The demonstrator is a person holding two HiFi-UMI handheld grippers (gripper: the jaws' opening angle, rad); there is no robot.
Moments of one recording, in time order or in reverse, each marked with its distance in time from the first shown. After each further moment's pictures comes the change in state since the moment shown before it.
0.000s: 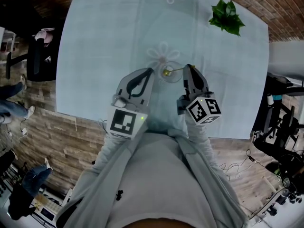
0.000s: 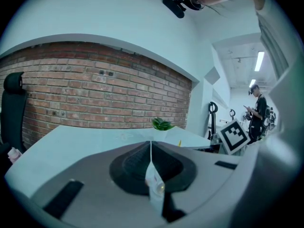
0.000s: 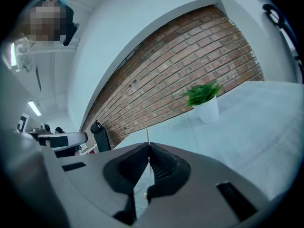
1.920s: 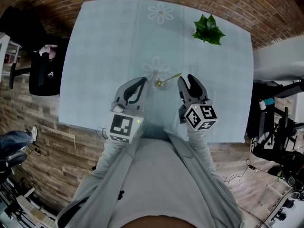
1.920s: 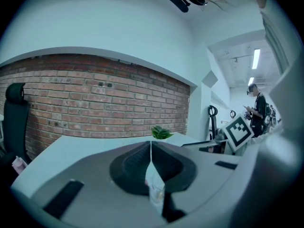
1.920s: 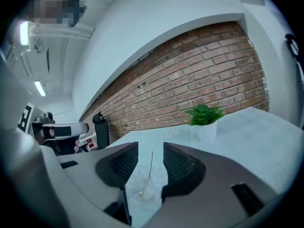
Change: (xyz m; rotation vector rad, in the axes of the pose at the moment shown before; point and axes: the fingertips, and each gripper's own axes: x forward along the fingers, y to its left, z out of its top) left arm -0.026 -0.008 0.030 0.085 -0.080 0.007; right arm -0.034 0.017 0.035 -0.196 0.023 -0.014
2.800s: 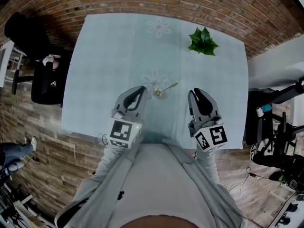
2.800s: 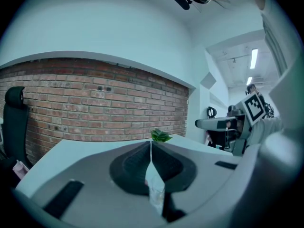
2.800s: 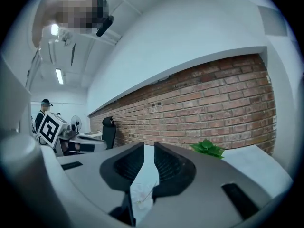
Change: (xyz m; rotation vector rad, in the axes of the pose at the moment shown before) left arm -0.007 -0.001 0.016 0.014 -0.019 -0.005; right arm -0.064 0.034 0.087 -0.239 -0.141 0.078
